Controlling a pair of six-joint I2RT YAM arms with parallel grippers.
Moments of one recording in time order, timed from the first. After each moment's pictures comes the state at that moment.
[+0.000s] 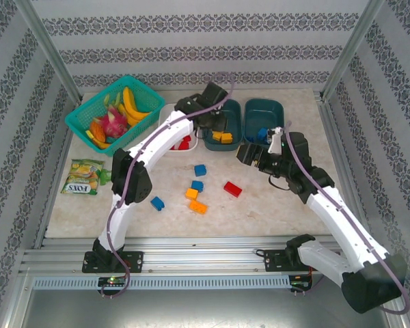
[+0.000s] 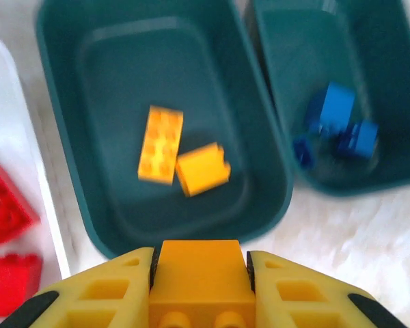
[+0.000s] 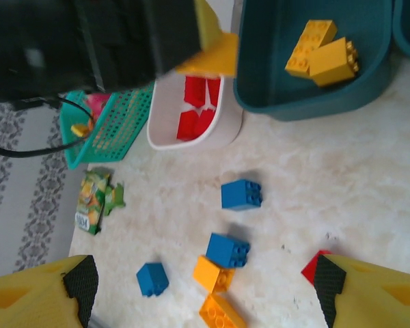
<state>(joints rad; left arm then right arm) -0.61 2.24 2.29 -0.94 -0.05 -0.42 0.32 1.00 0.85 -0.42 -0.39 0.70</state>
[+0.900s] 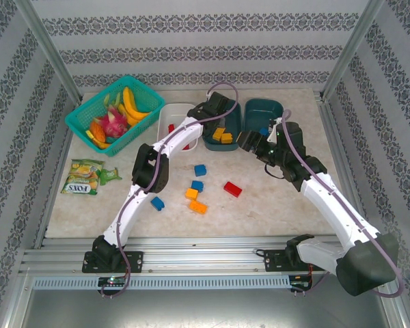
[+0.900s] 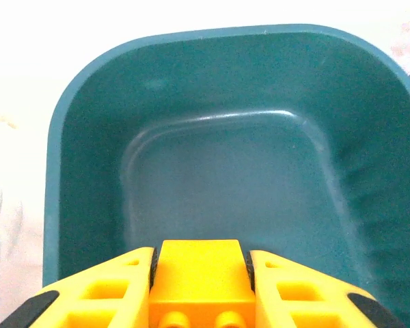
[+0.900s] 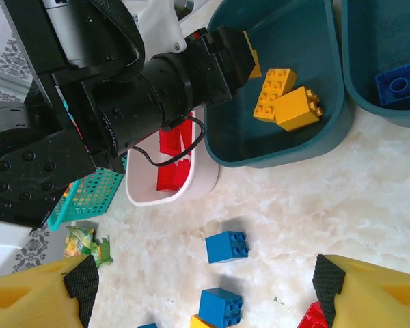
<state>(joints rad) -0.56 2.62 2.47 -0.65 -0.27 -0.37 0.30 1.12 0.91 -0.35 -0.28 0.78</state>
